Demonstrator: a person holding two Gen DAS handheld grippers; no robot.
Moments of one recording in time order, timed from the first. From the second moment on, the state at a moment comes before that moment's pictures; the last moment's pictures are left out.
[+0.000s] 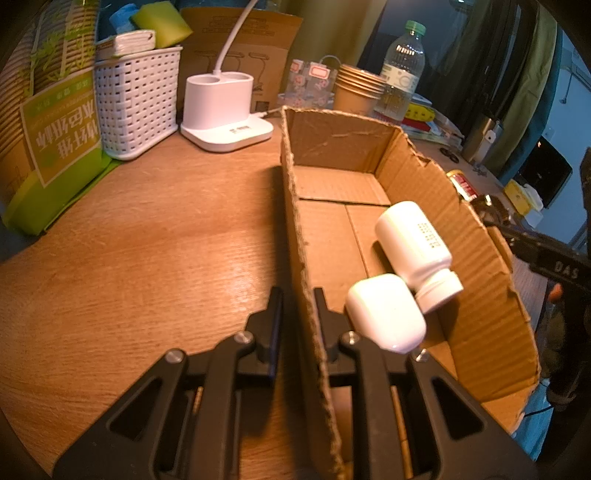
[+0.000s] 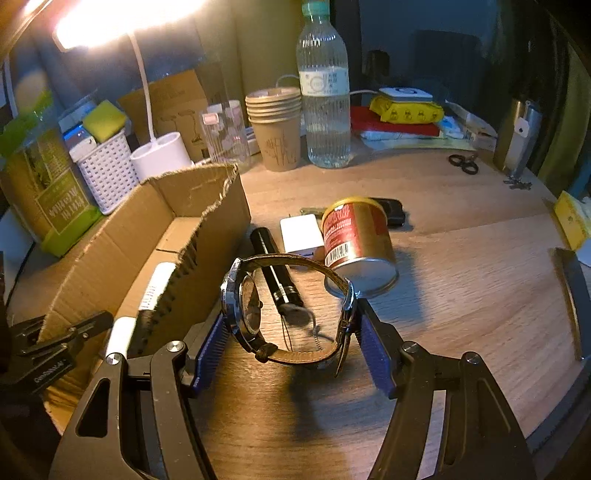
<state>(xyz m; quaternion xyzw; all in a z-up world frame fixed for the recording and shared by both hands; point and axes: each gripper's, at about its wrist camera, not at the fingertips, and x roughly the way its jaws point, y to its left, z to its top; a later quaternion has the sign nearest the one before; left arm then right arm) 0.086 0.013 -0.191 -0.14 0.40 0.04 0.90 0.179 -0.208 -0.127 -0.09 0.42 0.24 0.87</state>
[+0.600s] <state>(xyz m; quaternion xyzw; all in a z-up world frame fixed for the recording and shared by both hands) 0.086 0.013 -0.190 -0.14 0.40 0.04 0.90 0.162 -0.200 -0.093 -0.09 0.39 0.25 0.88</state>
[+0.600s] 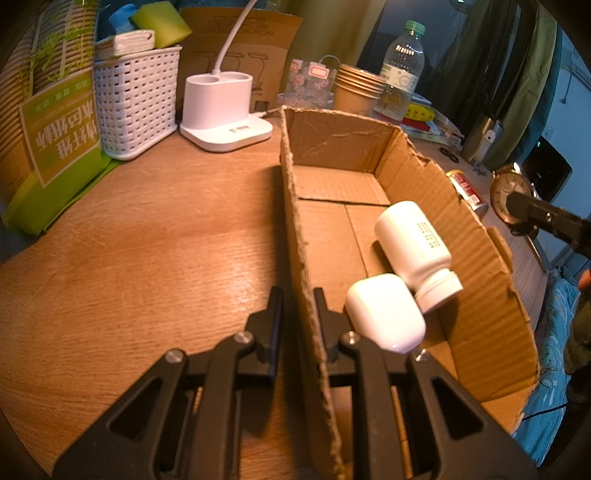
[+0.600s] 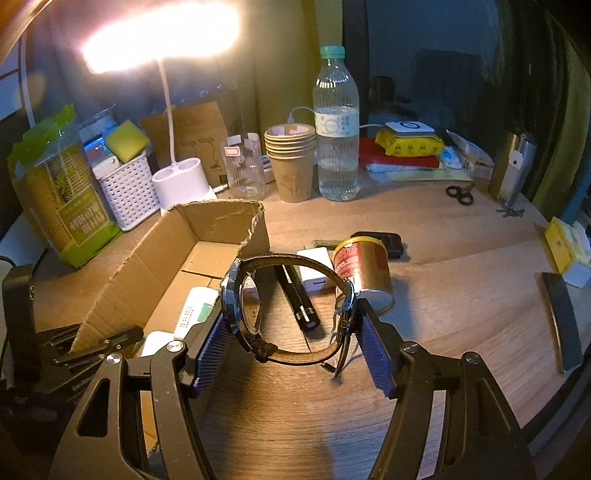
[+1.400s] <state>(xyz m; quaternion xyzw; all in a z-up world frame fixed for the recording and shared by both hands) 0.083 0.006 -0.191 -0.14 0.40 0.03 0.90 0.143 -0.144 -0.083 -0.12 0.38 0.32 0.86</state>
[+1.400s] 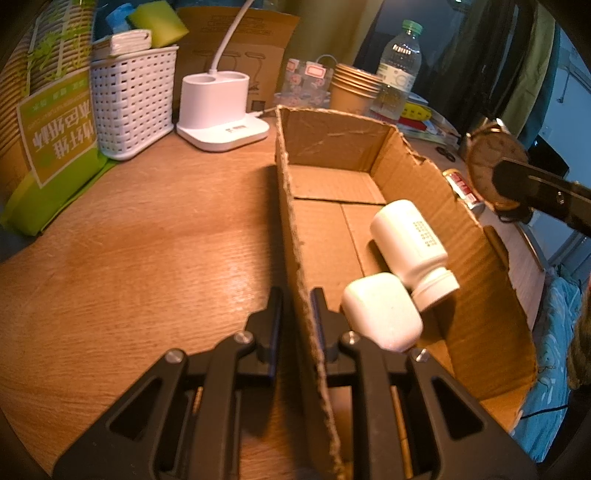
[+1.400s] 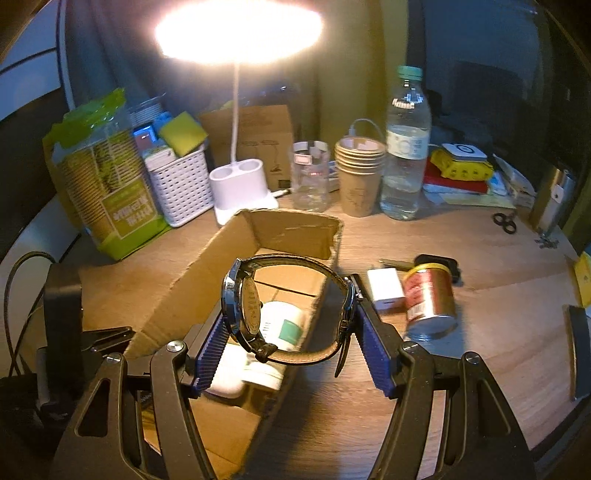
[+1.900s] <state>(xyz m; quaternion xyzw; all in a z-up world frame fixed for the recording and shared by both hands) 0.083 0.004 -0.190 -0.14 0.40 0.02 0.90 0.140 -0.108 -0.098 -0.14 0.40 0.35 0.84</state>
